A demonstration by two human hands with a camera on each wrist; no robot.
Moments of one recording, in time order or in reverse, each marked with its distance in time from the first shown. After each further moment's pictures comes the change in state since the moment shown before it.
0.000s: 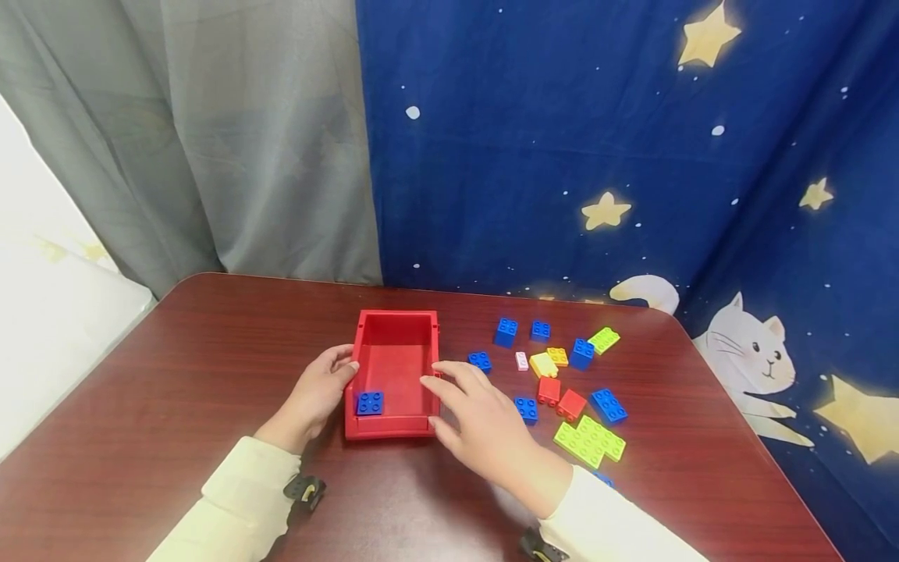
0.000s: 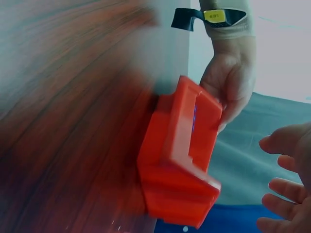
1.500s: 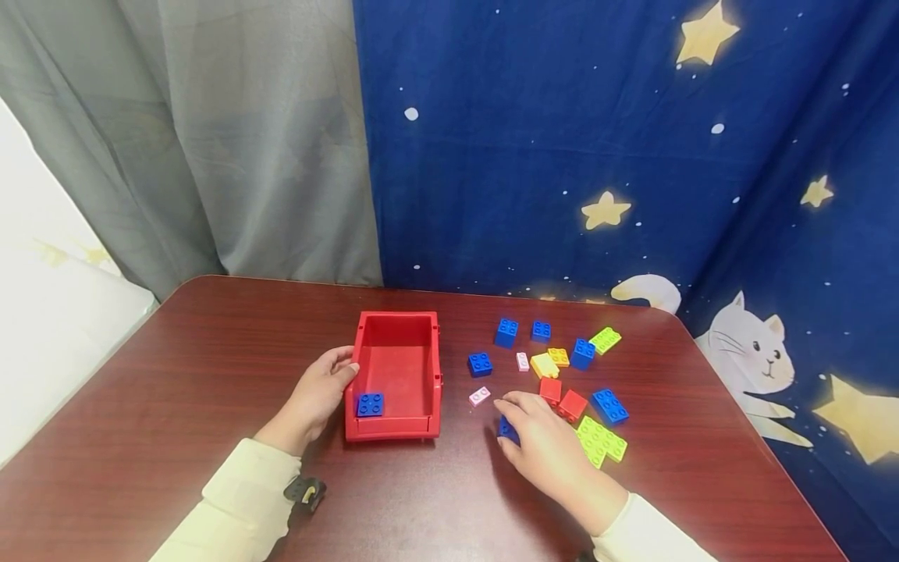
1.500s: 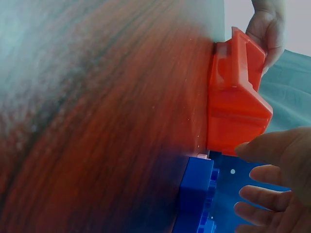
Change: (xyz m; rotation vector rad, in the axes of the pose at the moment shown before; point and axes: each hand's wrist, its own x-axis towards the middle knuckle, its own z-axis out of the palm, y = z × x) left_hand 0.000 0.000 0.000 0.019 0.005 -0.004; right_hand -0.055 0.053 0.002 -0.137 -0.142 0.258
